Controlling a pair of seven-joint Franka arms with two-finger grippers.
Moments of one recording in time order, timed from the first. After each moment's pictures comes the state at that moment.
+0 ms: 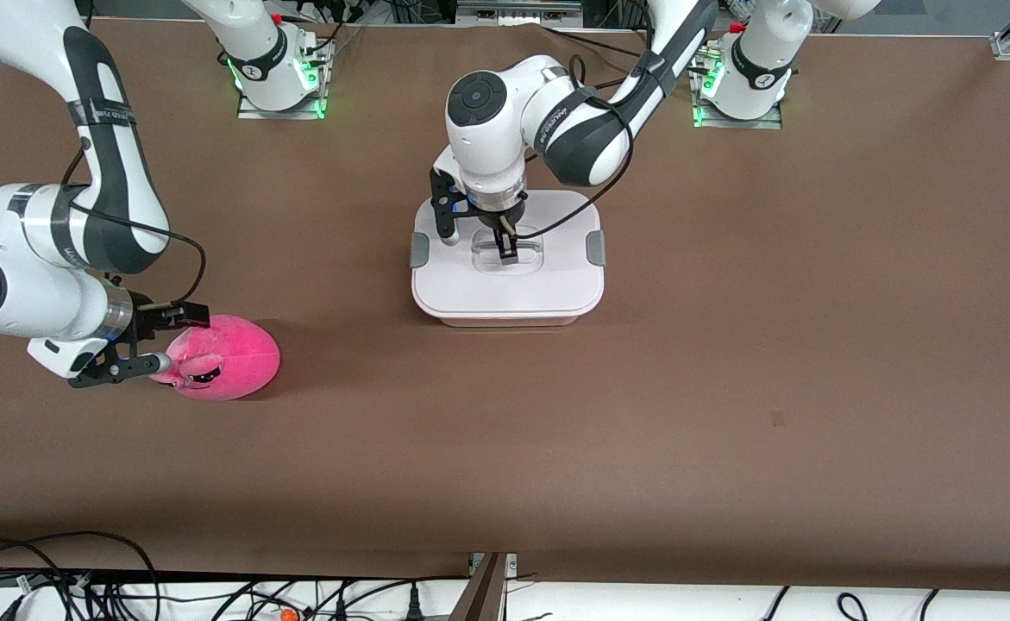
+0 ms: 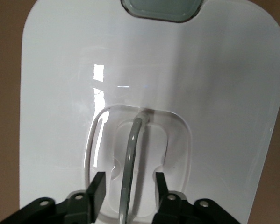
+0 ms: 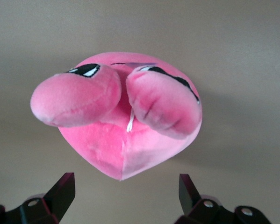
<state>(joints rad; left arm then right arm) -0.80 0.57 -0.07 -1.47 0.12 2.00 0.49 0.07 0.45 -0.08 -1.68 0.03 1.97 -0.23</state>
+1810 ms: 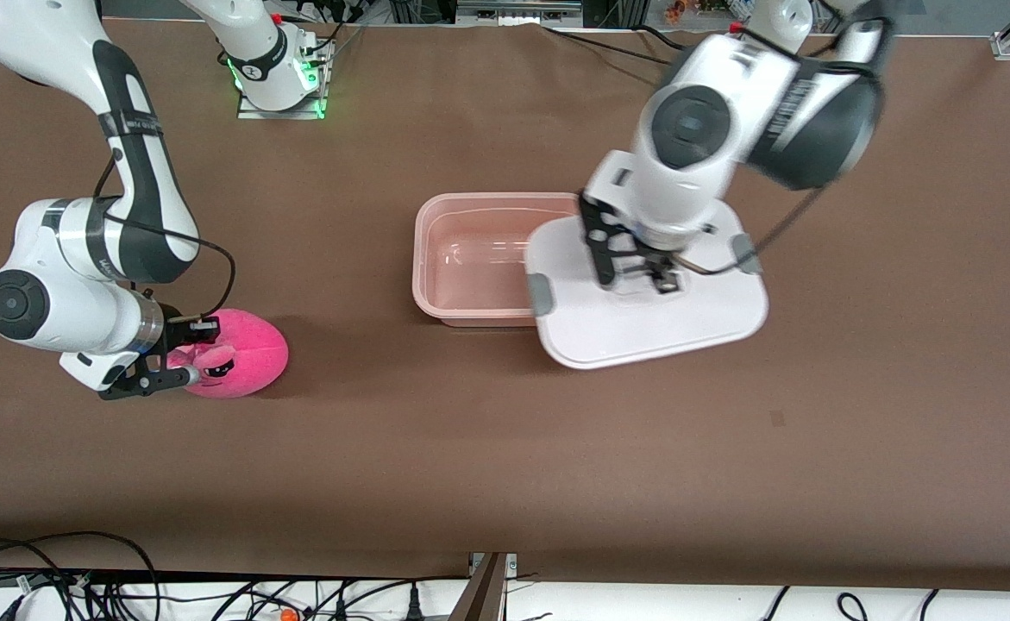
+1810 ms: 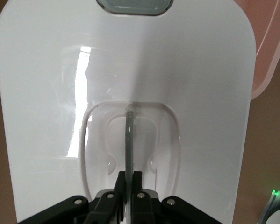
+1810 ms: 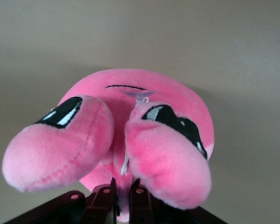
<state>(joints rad) -0.41 0.38 -0.04 -1.37 0.09 1.59 0.90 0.15 0.49 -0.07 -1.55 0.02 1.86 -0.16</state>
